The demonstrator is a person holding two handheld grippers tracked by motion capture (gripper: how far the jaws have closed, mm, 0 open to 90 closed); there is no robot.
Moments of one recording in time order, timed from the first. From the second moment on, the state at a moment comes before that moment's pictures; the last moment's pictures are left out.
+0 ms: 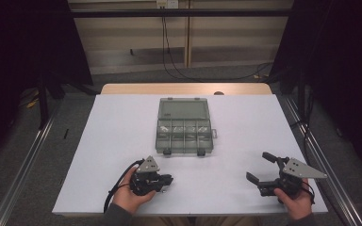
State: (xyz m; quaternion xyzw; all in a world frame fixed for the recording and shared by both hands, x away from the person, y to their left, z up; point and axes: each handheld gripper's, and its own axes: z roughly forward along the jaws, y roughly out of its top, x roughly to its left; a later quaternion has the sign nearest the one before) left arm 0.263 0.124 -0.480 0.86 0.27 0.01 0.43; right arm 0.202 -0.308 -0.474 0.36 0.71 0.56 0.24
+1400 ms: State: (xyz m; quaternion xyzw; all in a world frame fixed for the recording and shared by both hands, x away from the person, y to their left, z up) left arm 0.327 0.128 -0.438 0.82 0.33 0.09 0.46; right arm 0.202 -0.308 -0.474 0.36 0.71 0.56 0.24
